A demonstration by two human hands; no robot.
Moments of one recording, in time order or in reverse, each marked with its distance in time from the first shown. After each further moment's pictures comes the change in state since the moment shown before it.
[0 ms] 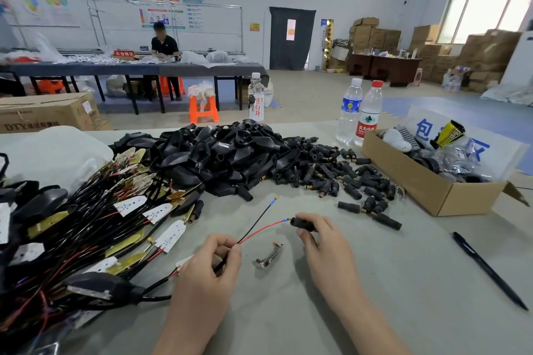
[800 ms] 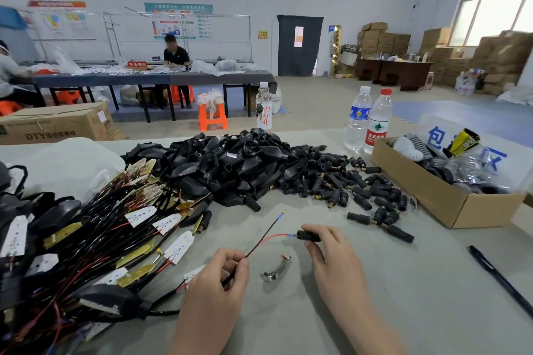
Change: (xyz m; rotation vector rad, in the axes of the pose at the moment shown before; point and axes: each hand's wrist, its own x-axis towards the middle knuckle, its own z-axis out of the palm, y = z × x) left_hand 0.000 0.002 0.003 0.091 0.031 -0.022; right_hand 0.001 0.000 0.002 -0.092 0.044 -0.085
